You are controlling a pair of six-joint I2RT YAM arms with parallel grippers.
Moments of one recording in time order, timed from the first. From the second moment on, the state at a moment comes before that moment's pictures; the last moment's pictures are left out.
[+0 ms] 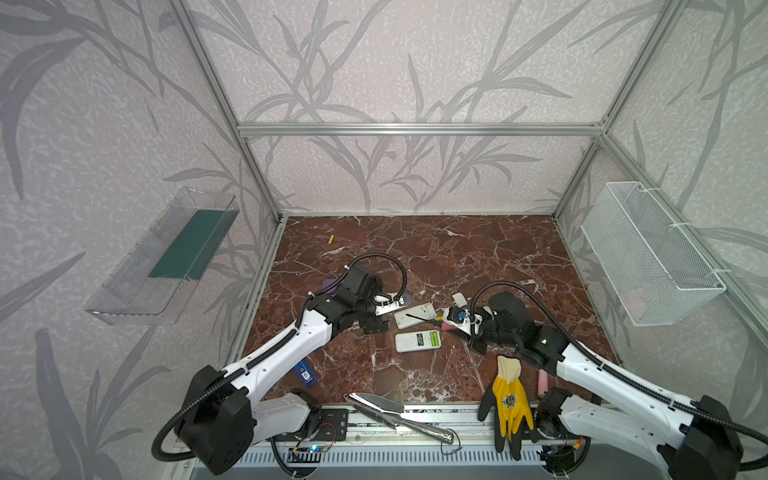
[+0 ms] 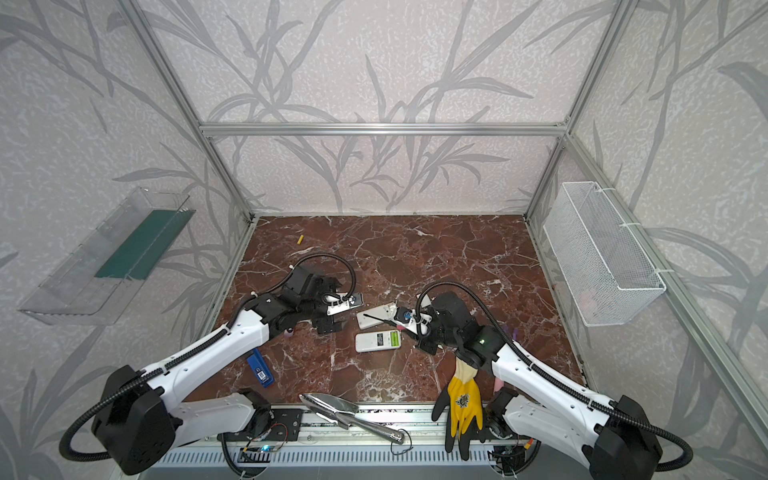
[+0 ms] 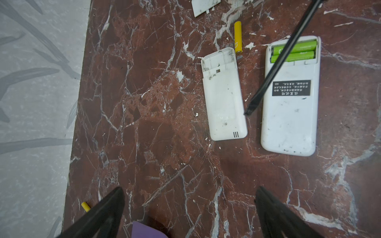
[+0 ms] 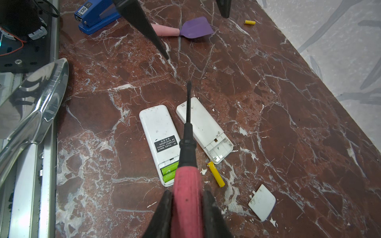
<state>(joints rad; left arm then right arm) -0.55 1.20 0.82 -0.47 0.10 0.88 0.73 0.96 0.59 -0.28 -0.29 -0.47</state>
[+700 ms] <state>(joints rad) -0.79 1.24 0.72 -0.42 0.14 0.78 0.73 1.04 0.71 -0.53 -0.14 -0.12</state>
